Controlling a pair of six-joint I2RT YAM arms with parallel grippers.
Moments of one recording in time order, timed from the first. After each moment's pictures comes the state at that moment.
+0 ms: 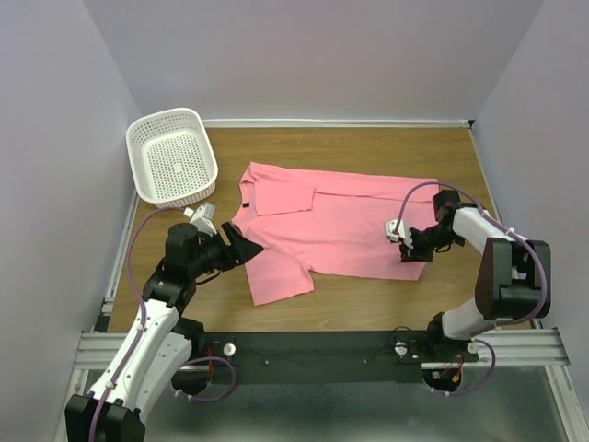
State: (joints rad) left arm -0.23 0.64 0.41 -0.24 0.47 -0.76; right arm -0.08 1.53 0.83 -0.88 -0.63 -1.63
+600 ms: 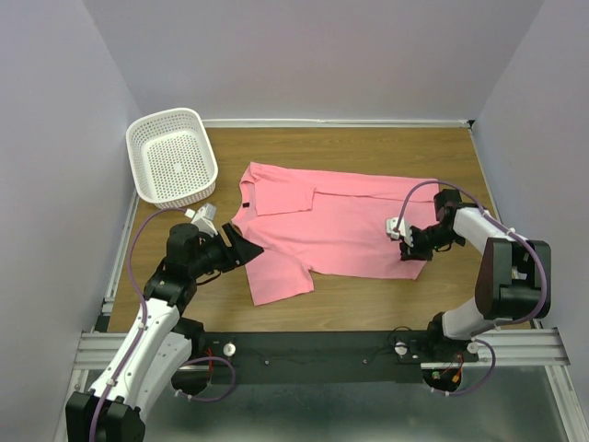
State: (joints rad) left arm -0.23 0.65 0.40 -0.23 0.47 -0.76; right arm -0.09 1.53 0.83 -0.86 -0.65 -1.61
